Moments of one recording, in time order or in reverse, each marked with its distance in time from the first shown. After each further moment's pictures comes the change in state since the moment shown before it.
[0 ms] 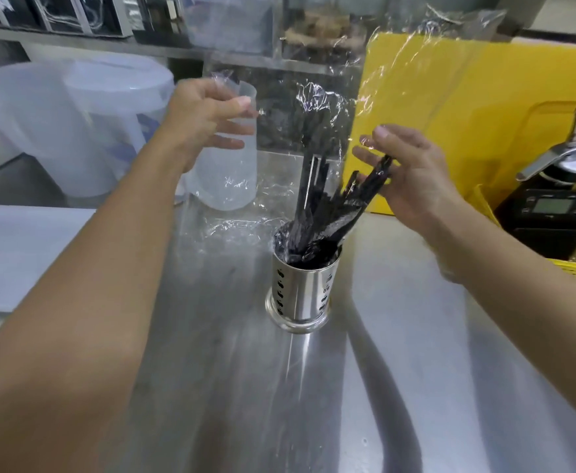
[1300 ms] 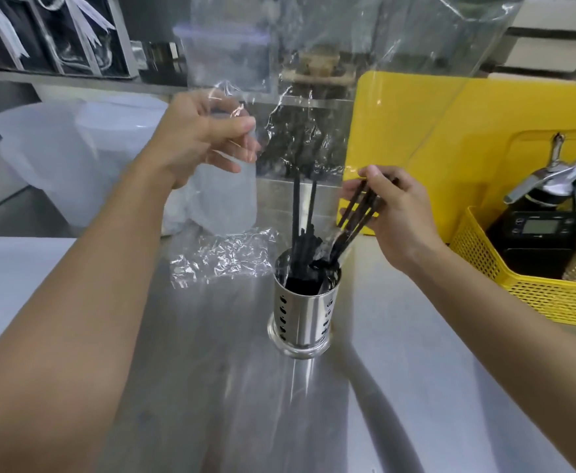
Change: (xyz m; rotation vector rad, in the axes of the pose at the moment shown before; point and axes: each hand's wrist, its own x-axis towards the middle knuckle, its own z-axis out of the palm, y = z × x) left_hand -0.016 0.038 -0.013 -0.047 -0.128 0.121; right_hand -0.025 0.005 0.018 -0.148 0.042 -0.120
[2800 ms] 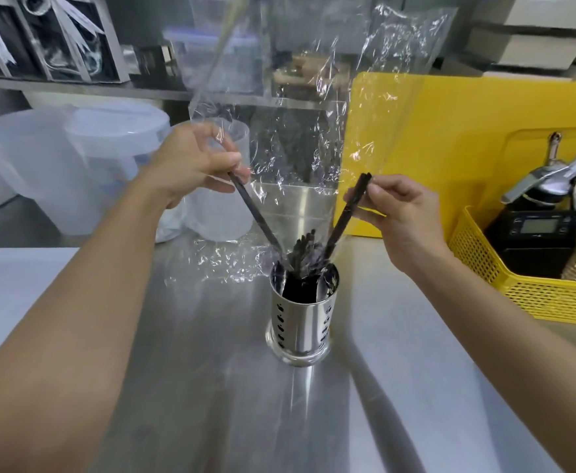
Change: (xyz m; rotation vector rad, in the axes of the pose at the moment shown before) left_hand 0.008 -0.027 -0.004 0.130 -0.039 -0.119; right_hand 0.010 0.008 -0.012 0.072 -0.001 -0.092
